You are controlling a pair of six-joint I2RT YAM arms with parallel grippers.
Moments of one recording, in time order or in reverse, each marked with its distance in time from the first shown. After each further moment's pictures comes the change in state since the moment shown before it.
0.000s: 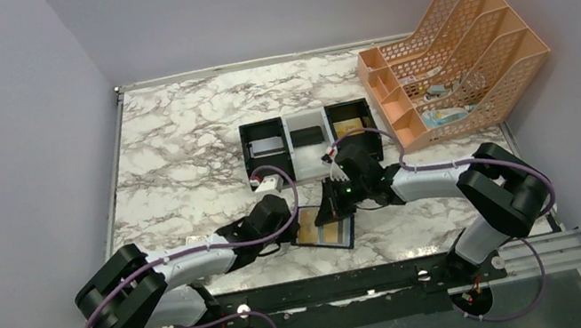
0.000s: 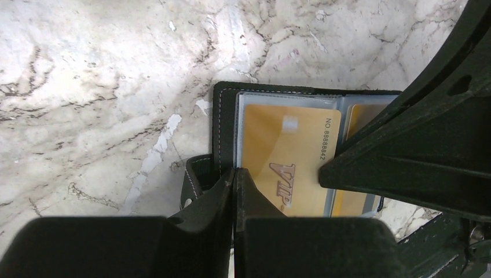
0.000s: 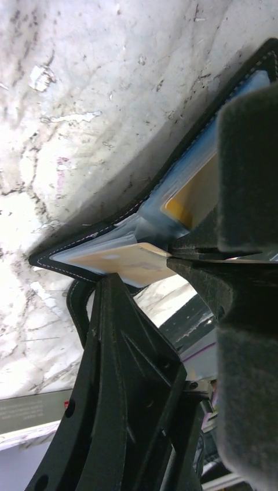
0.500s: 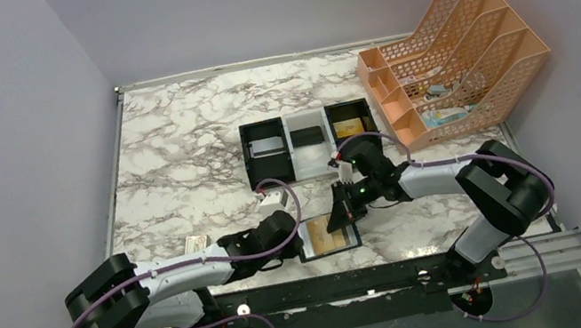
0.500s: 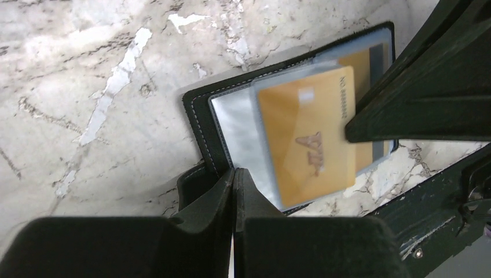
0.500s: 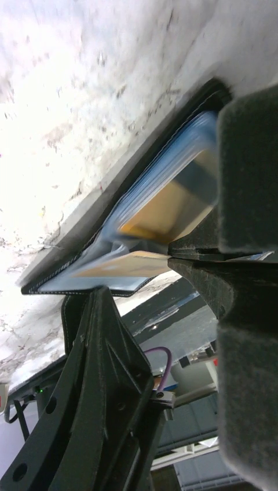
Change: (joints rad) left arm -0.160 -0.078 -0.002 -0.147 -0.078 -0.122; right arm -0.108 0.001 -0.069 -0.011 -0.263 -0.169
